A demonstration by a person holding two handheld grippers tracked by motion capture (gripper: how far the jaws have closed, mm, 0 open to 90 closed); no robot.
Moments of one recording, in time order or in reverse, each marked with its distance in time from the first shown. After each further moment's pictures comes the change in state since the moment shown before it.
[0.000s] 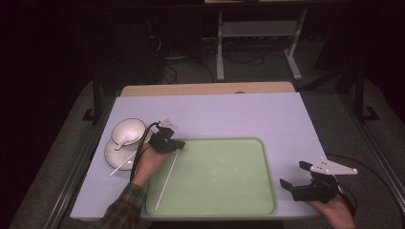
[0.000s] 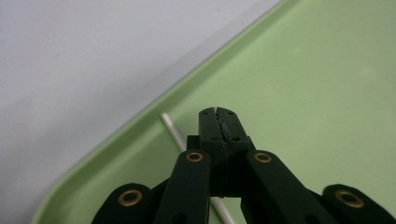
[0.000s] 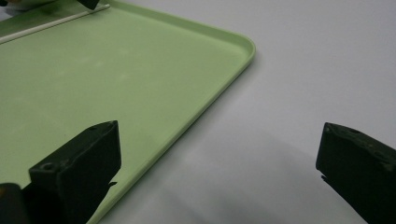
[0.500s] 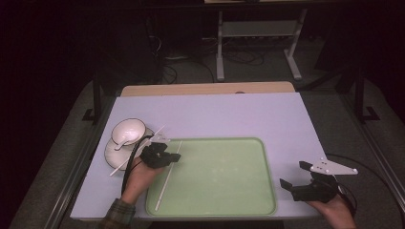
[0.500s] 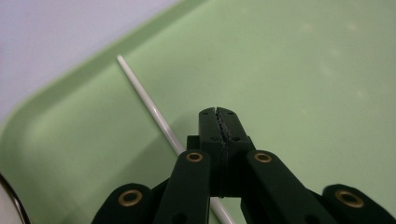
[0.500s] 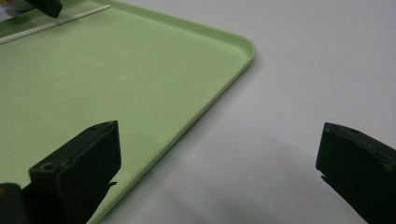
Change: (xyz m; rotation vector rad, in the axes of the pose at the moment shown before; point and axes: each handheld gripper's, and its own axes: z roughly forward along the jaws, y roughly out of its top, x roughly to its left) left arm -0.028 -0.036 -0.031 -0.008 -0.024 0.030; right arm 0.001 0.000 -0.001 -0.002 -0.001 0.000
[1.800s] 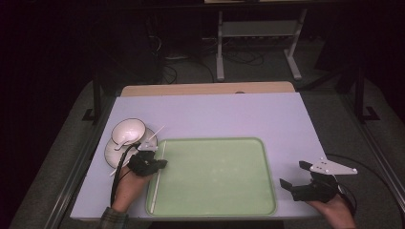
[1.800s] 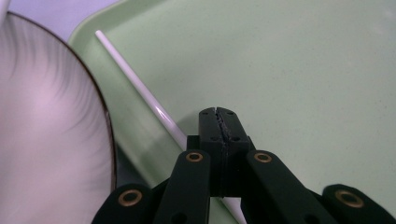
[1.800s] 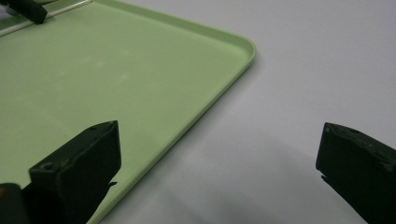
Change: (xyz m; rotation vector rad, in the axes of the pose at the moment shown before) left arm 0.009 -0.031 -0.018 0.030 0.113 -0.081; right arm 0.000 0.001 0.000 0.001 0.002 -0.004
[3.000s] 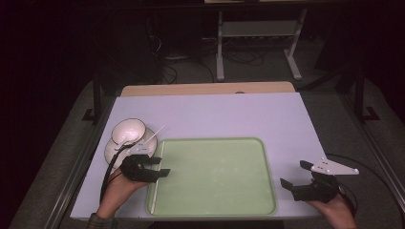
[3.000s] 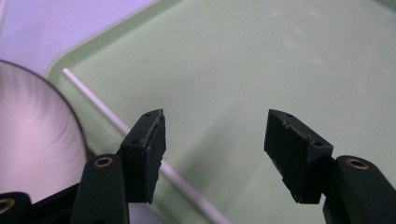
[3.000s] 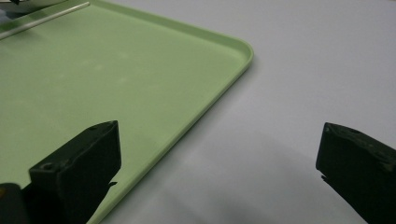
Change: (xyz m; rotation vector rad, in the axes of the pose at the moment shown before) left arm -0.009 -0.001 -0.036 -0.082 -0.121 0.085; right arm 0.000 0.001 -0.002 -0.012 -0.006 0.001
